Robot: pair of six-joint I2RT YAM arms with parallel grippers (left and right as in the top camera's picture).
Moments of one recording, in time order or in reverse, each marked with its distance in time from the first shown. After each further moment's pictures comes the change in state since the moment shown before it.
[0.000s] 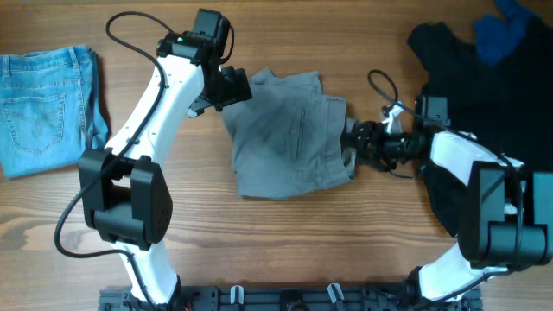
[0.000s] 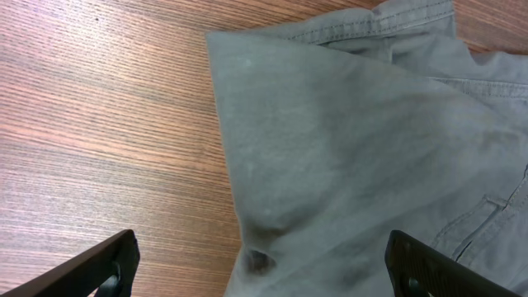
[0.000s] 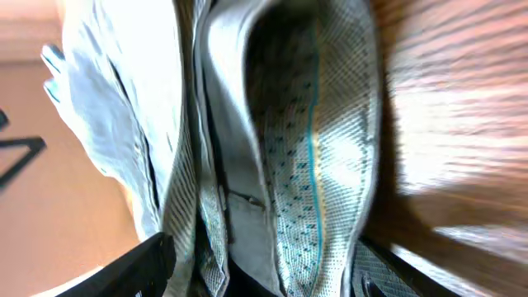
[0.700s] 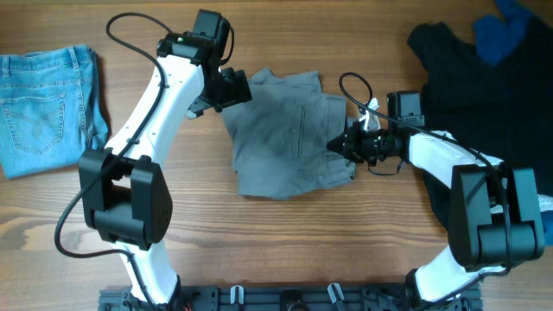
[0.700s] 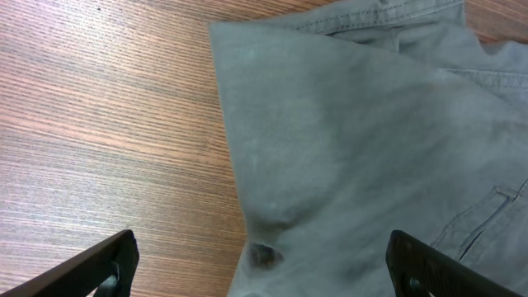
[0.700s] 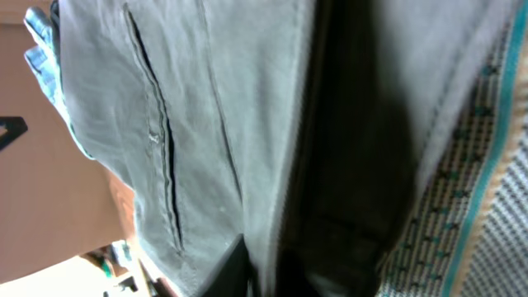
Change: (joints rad) left arm 0.000 0.000 0.000 -0.018 0.000 0.000; right arm 0.157 0.000 -0.001 0.111 0.056 0.088
